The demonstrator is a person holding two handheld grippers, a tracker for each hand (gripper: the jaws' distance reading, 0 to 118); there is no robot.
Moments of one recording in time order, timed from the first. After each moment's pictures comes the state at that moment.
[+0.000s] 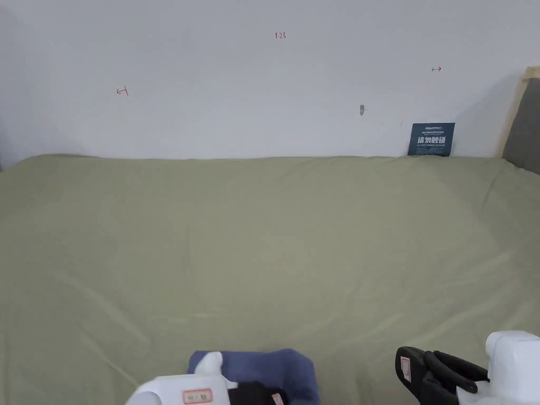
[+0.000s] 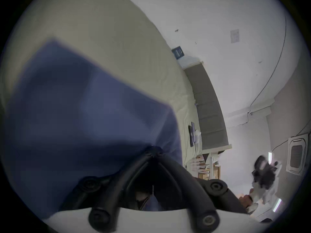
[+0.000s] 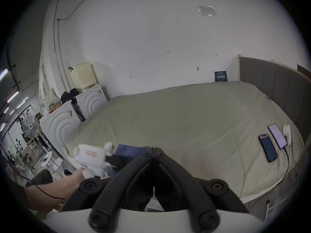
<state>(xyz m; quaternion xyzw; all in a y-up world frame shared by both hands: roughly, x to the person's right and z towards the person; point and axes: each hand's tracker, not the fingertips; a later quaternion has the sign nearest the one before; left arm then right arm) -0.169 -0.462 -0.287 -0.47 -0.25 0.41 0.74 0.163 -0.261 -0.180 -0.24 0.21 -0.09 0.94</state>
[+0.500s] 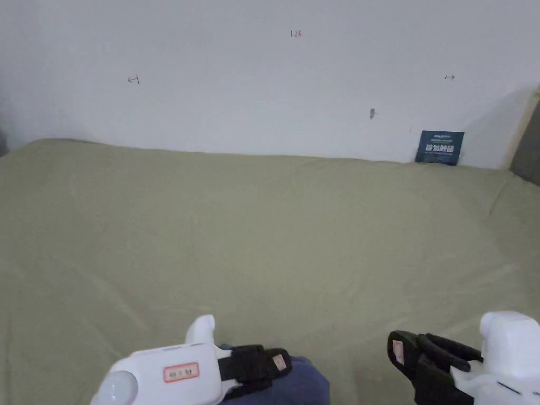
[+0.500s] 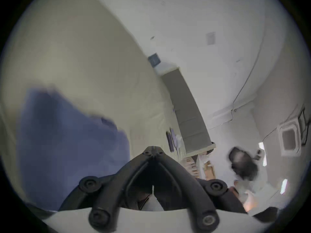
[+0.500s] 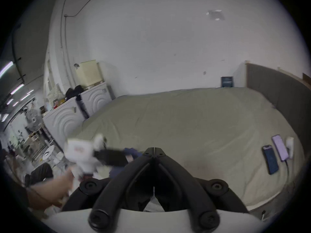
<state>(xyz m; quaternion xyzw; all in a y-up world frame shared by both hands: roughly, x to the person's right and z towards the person) -0.213 -0.370 -0.274 -0.35 -0.30 0.39 0.80 0.150 -0.257 -0.213 -0.25 0.27 -0.06 0.93</state>
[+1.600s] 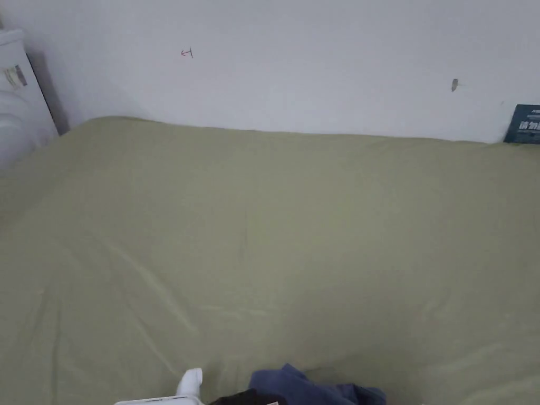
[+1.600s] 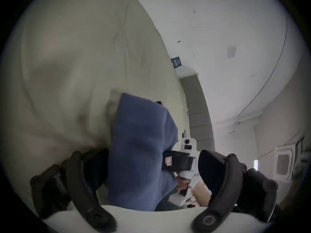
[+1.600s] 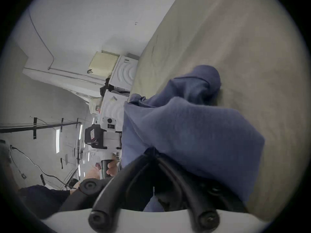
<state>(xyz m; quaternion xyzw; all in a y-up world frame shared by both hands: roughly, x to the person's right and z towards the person) -0.280 -0.488 -0.290 -0.43 -0.25 0.49 0.72 0.108 -0.511 -0.357 -0.50 0.44 -0.36 0.66</state>
